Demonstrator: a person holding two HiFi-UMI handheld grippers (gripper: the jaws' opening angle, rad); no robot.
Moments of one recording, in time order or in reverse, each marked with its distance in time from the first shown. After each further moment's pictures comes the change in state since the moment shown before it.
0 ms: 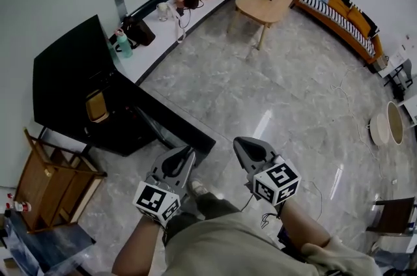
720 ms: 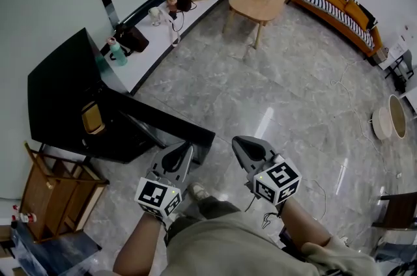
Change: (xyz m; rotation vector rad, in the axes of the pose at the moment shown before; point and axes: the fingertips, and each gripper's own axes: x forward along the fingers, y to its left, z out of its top) left arm 0.059 0.011 0.012 0.030 0.039 0.031; right arm 0.001 -0.044 0.017 0.013 -0.040 0.010
